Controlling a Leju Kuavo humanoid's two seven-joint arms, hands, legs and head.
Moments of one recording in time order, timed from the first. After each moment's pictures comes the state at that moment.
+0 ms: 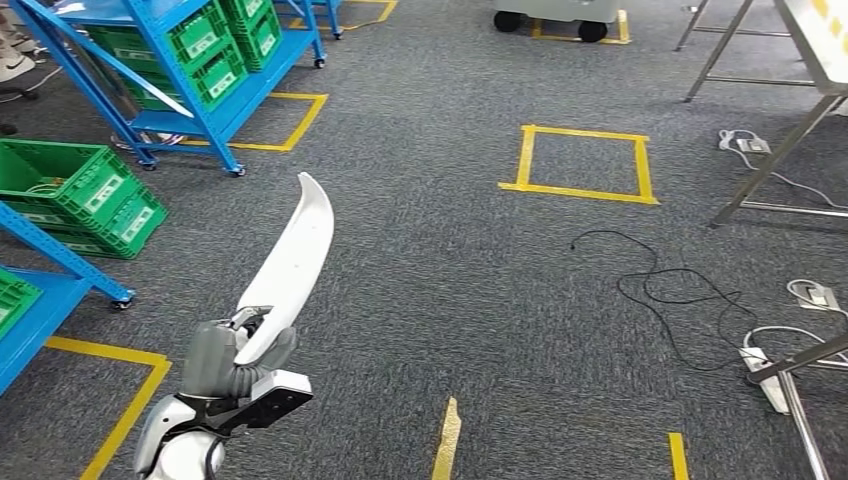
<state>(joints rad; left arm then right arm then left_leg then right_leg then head) 0.09 -0.17 -0.08 -1.52 -0.62 0.31 -0.43 -0.02 0.14 -1.20 -0.23 0.88 0.05 -0.40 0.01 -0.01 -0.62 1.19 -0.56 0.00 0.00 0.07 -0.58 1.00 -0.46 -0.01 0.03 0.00</state>
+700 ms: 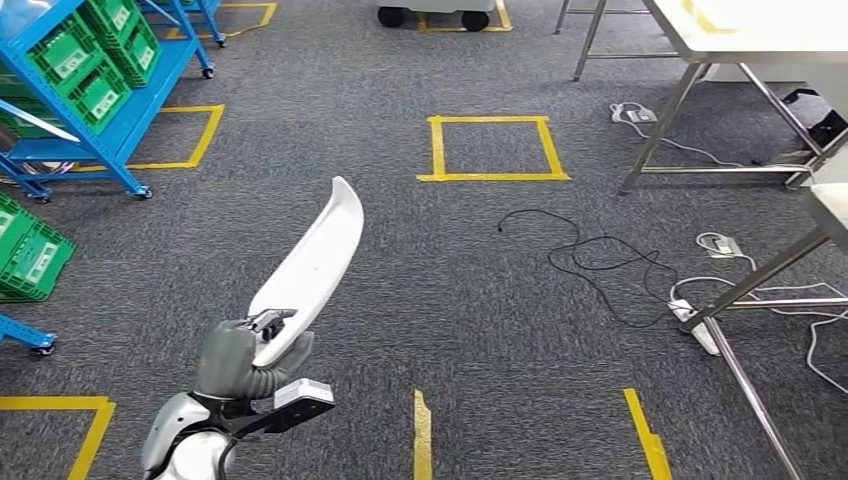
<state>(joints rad) 0.09 -0.16 -0.11 -1.52 -0.70 0.32 -0.44 -0.02 0.14 -1.20 -0.23 0.91 0.05 -0.40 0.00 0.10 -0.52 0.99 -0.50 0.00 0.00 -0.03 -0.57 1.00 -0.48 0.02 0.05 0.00</state>
